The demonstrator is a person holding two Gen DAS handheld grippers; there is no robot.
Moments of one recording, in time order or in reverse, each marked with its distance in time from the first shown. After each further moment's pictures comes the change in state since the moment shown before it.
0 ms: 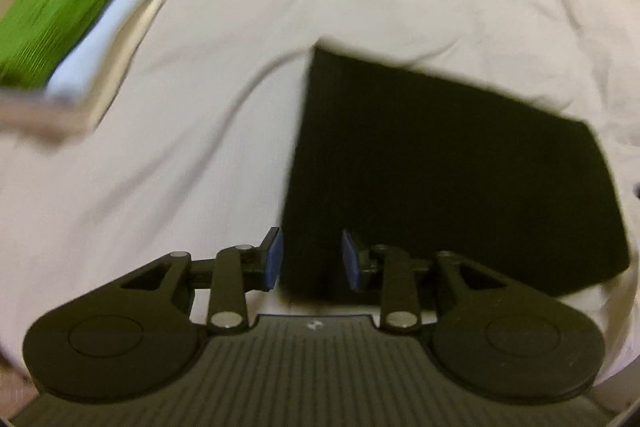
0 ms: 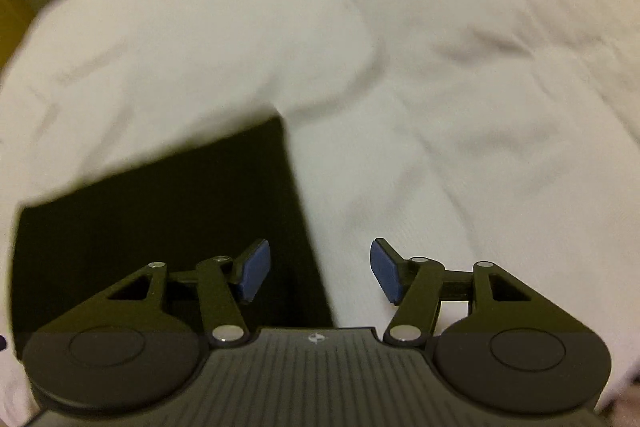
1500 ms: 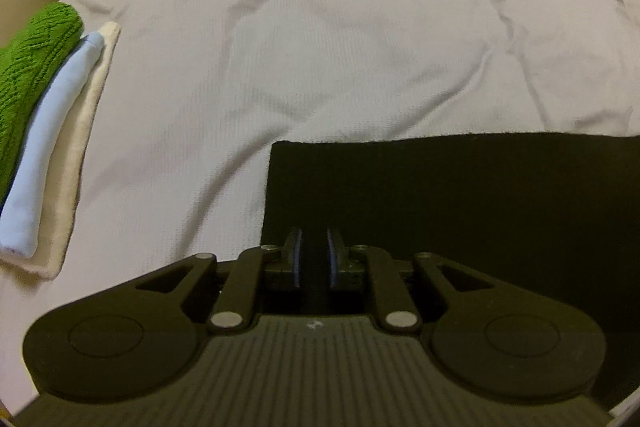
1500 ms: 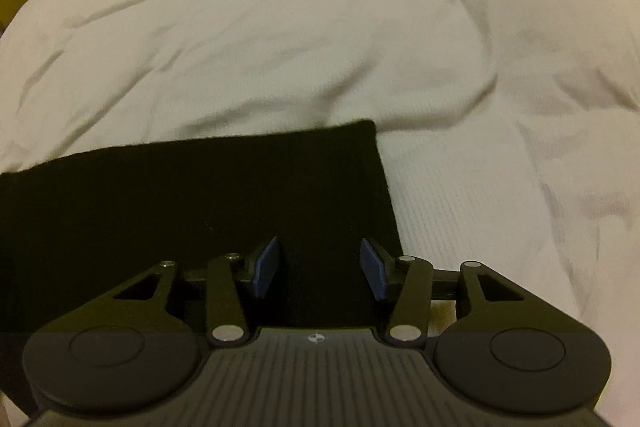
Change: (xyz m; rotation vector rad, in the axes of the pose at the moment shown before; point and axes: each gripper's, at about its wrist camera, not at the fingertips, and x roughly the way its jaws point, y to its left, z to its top) left arm 0.095 -0.035 0.065 0.134 0.035 0.189; right arm 0.072 0.051 -0.004 -0.158 0.049 -0.058
